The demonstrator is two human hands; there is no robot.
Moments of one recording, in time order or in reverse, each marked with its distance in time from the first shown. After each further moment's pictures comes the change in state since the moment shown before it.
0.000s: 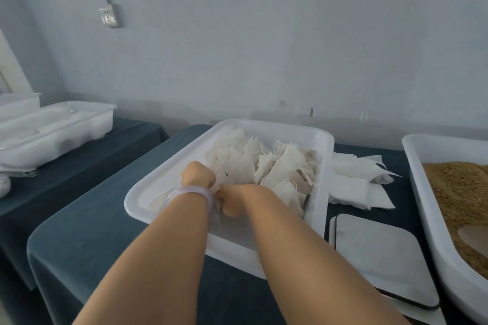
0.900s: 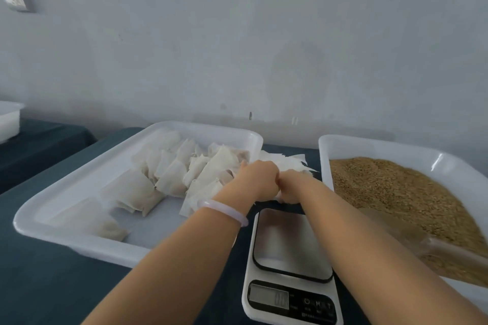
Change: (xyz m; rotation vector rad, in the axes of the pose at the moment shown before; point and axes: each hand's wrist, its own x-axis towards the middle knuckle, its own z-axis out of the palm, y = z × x) left_hand -0.143 0.143 0.097 0.495 -0.333 0.999; right_hand -0.114 0.194 -0.008 -0.136 0.096 0.492
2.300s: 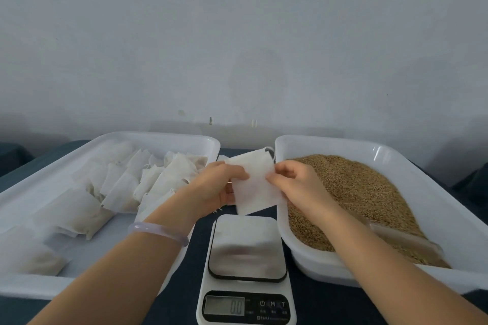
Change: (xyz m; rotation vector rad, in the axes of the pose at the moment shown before) left_hand -0.015 0.013 -0.005 -1.624 -0.125 -0.141; right_hand -0.103 0.048 0.007 1.306 0.575 0.074
